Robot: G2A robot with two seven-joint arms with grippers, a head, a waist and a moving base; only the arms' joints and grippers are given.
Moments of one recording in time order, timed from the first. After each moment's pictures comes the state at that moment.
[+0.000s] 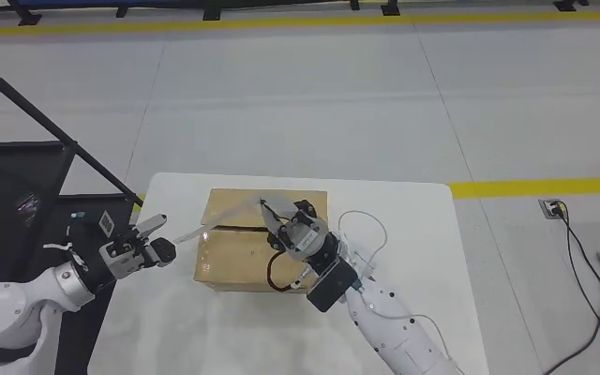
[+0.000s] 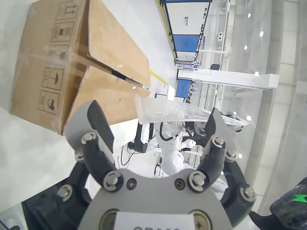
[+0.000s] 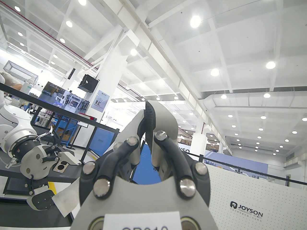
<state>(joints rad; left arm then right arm) 1.25 -0.97 -1.85 -1.74 -0.37 0.23 -1.01 -0.71 -1.59 0.94 -1.21 -1.72 -0.13 -1.17</state>
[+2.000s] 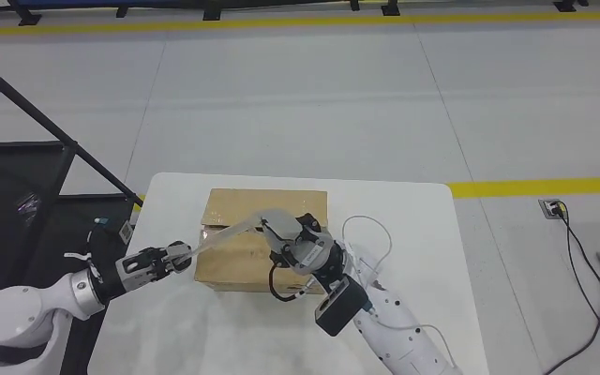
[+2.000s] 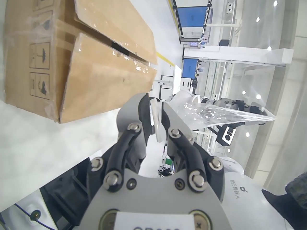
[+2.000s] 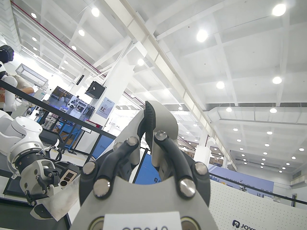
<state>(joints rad) 1.27 -0.92 -1.78 -1.72 -0.38 0.11 -1.10 -0.75 -1.57 0.95 -1.29 -1.78 -0.17 -1.21</state>
